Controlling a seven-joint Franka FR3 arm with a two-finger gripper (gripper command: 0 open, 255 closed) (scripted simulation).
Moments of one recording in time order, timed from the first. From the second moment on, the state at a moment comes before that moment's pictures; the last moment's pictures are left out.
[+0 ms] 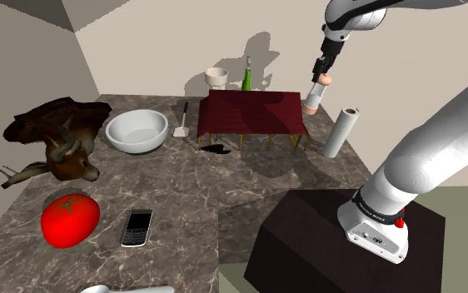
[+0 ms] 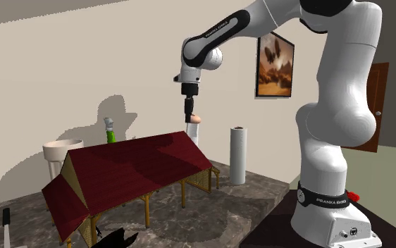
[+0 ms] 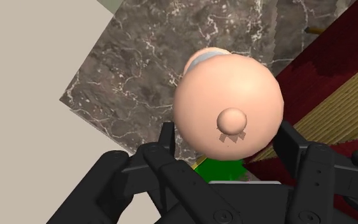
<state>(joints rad) -0.16 -0.18 -0.50 -2.19 -0.08 2.08 -0.57</state>
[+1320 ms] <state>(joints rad) -0.16 -0.22 -0.48 -1.96 -0.09 1.81 -0.55</state>
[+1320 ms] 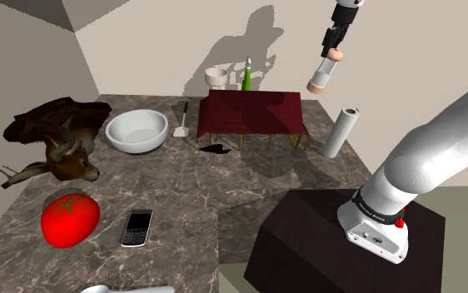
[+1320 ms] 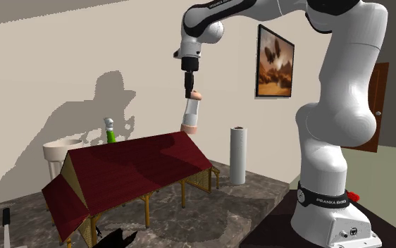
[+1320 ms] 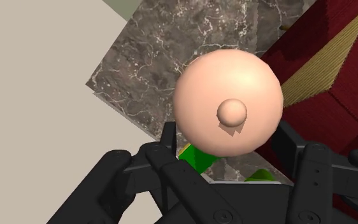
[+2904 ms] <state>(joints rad) -0.10 -0.31 -0.36 -1.81 -0.10 1.57 -0.40</state>
